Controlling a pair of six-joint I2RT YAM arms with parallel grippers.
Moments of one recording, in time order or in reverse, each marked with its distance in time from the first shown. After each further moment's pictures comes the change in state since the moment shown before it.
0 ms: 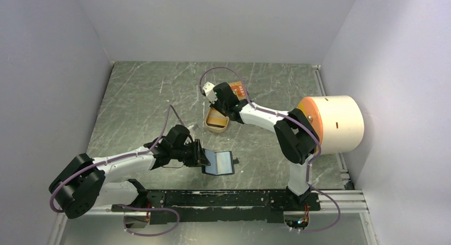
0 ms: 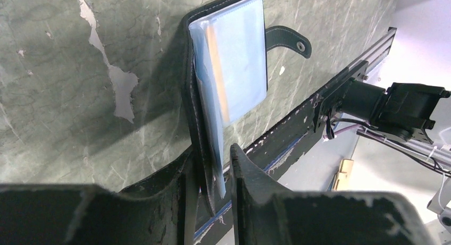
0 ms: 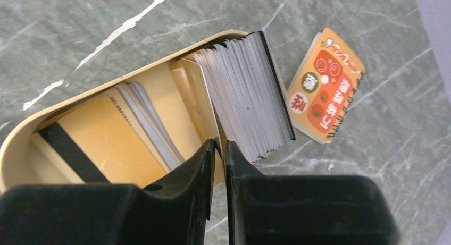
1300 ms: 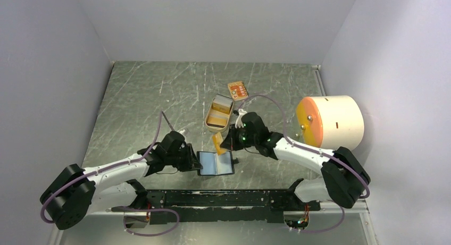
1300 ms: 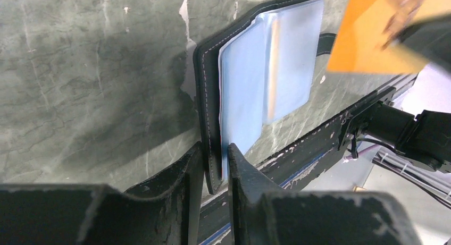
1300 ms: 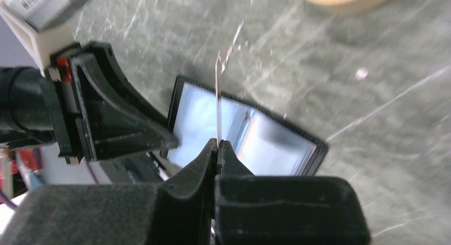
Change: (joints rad) left arm 0.000 -0.120 -0.085 -0.078 -0.124 -0.051; right arm 0.033 -0.594 -0.623 0.108 -0.515 0.990
